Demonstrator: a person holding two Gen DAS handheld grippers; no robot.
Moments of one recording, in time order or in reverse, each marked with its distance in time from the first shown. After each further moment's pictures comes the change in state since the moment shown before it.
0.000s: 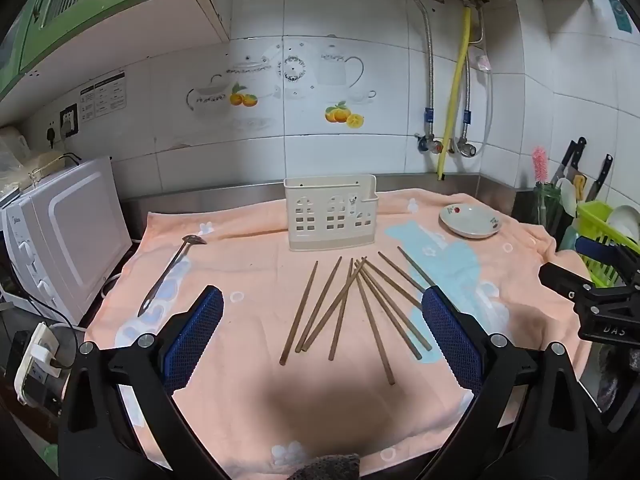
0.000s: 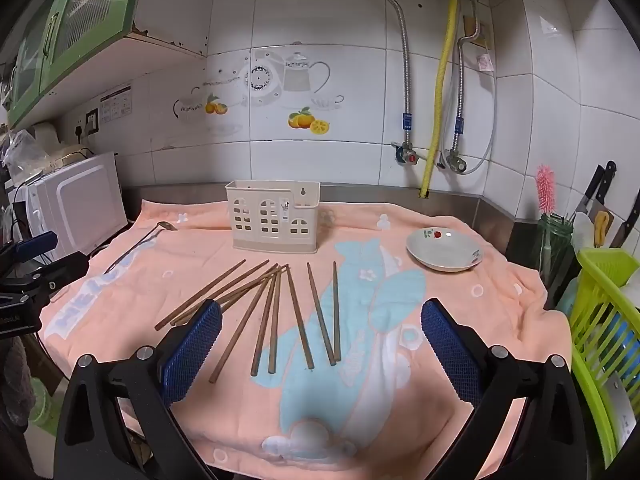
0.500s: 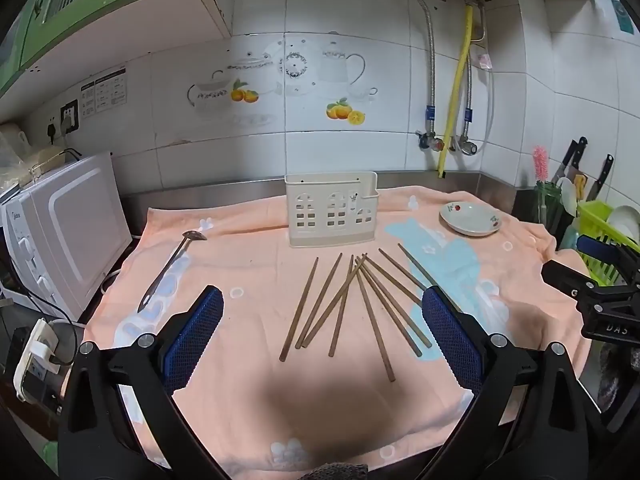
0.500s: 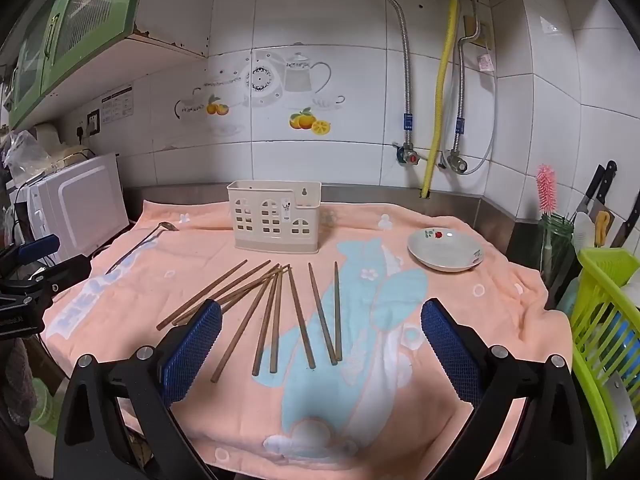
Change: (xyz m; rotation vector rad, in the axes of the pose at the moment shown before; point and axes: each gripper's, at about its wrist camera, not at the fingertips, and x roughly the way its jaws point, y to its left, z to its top) left arm -0.001 0.004 -0.002 -0.004 0.004 -0.001; right arm -0.001 0.000 0.000 -0.006 -0.003 -0.001
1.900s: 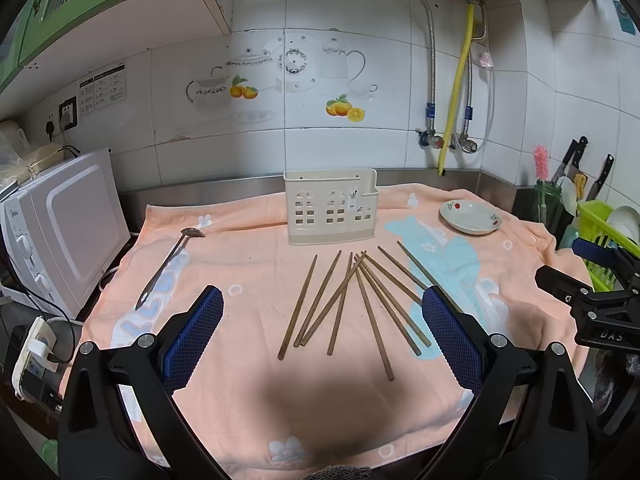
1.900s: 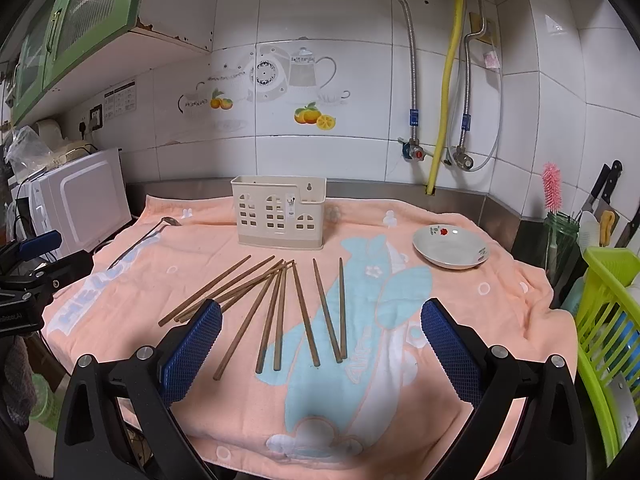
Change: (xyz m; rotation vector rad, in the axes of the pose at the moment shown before) left arm 0.005 -0.002 -0.002 -0.004 0.014 0.001; right arm 0.006 0.007 -0.004 -0.002 0.012 0.011
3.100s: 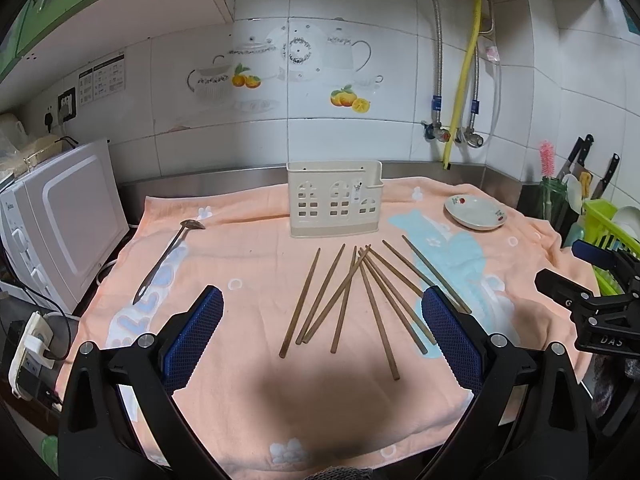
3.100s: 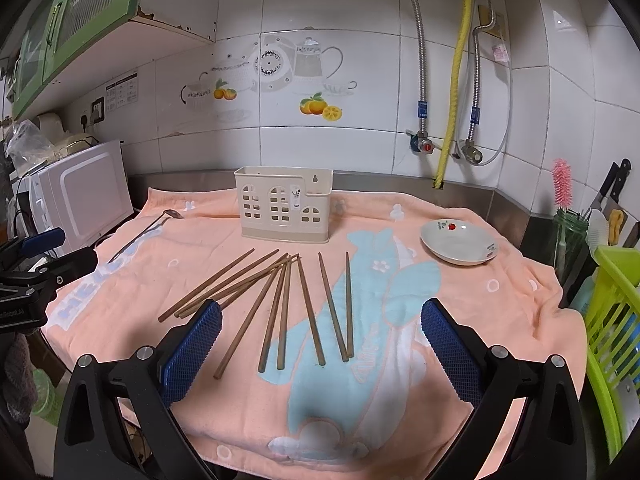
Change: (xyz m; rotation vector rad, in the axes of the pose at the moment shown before) left arm 0.016 0.003 0.001 -0.015 0.034 0.006; right arm 0.015 0.010 0.000 -0.009 0.027 0.011
